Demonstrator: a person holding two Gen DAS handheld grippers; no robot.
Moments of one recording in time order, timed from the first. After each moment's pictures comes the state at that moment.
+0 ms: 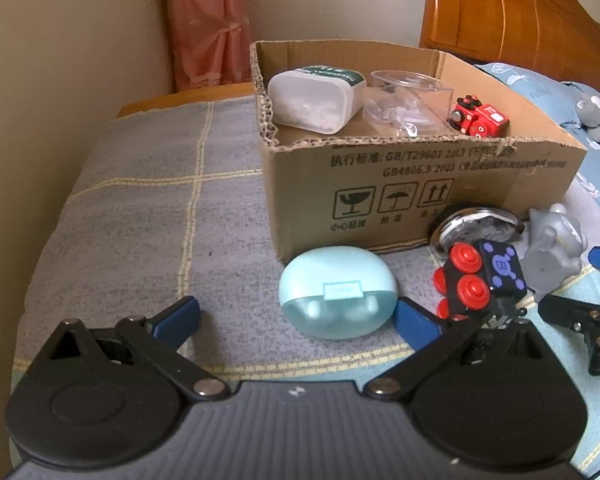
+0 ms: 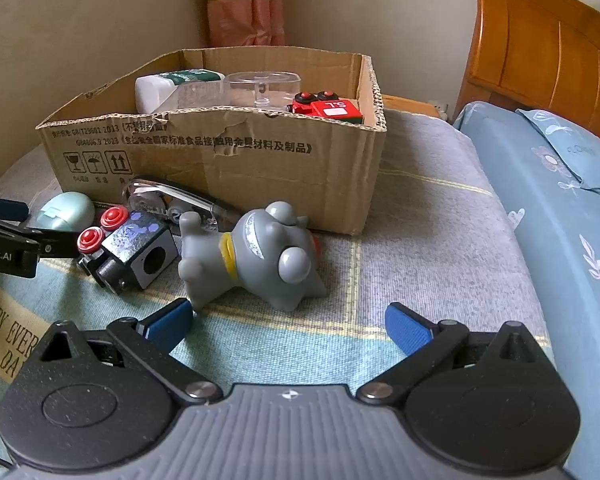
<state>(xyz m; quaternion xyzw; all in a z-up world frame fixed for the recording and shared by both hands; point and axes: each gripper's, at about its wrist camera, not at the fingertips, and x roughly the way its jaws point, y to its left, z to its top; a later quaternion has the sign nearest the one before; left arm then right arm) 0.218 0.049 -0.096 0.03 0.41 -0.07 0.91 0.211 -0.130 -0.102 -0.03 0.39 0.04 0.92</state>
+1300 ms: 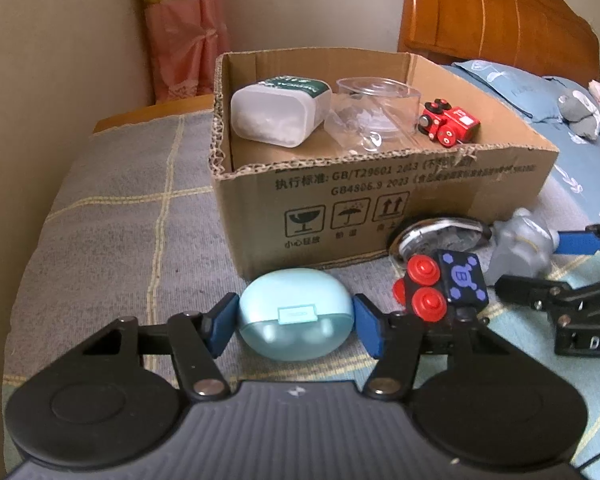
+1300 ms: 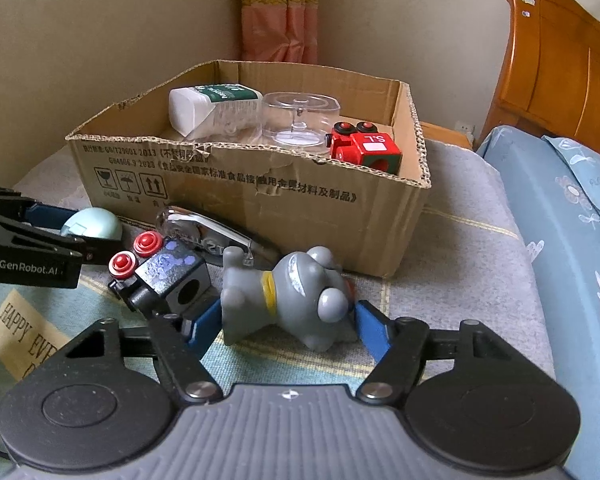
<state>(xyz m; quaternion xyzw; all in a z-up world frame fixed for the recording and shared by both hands) 0.218 0.032 -0.085 0.03 0.41 -0.10 0.91 0.224 -0.116 -0.084 -0.05 0.38 0.09 0.92</state>
